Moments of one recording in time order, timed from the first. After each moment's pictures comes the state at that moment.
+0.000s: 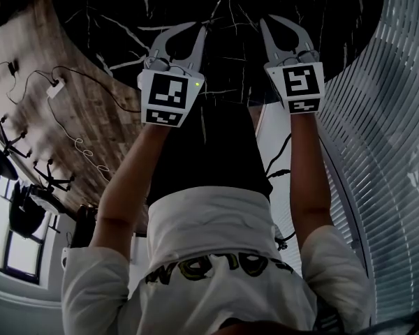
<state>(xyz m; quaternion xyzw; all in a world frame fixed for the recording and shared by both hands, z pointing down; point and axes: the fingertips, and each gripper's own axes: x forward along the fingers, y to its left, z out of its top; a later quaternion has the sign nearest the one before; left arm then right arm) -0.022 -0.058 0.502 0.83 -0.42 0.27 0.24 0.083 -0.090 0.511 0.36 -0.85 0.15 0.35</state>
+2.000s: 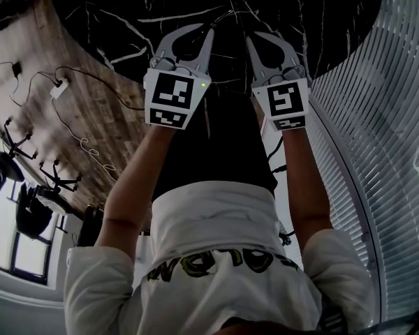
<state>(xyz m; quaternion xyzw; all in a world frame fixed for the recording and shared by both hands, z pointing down) -0.006 -0.032 0.492 0.84 -0.39 0.26 0.28 0.062 -0.021 0.504 0.35 -0.85 0.18 0.36</state>
